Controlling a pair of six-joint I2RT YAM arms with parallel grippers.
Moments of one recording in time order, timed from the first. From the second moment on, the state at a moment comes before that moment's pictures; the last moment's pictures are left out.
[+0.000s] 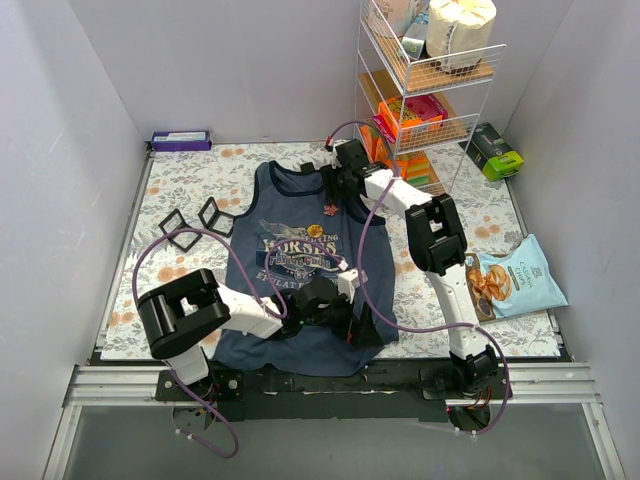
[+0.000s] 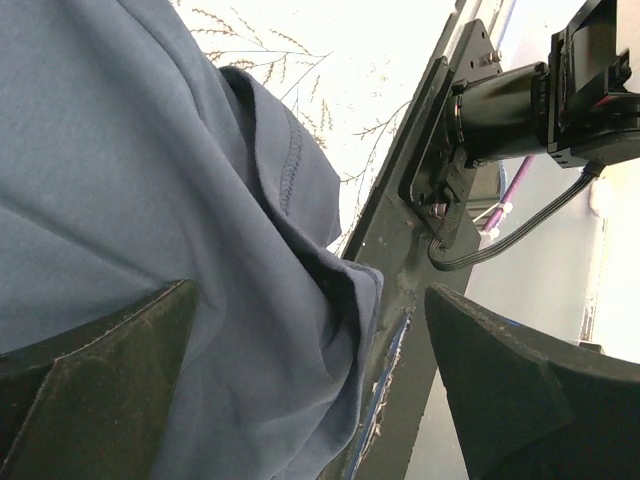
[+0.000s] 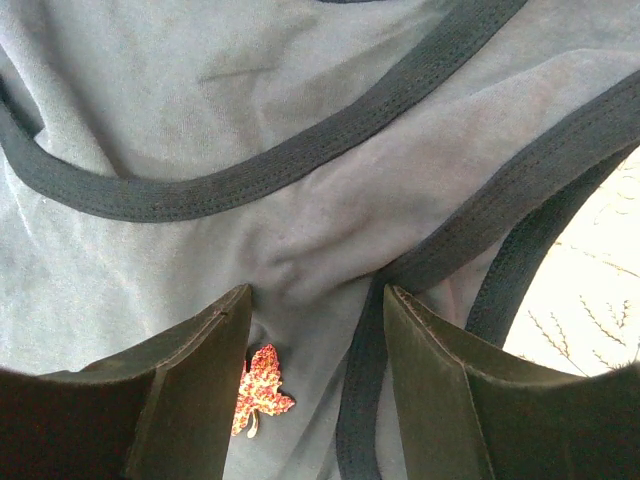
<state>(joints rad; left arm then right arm) -1.12 1.67 0.58 0.63 0.33 -0.73 0.51 2.42 2.00 -0.40 -0.05 0.12</state>
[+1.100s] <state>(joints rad) -0.23 1.06 0.81 -0.05 0.24 -0.43 0.36 1.18 0.92 -0.26 -0.01 0.13</state>
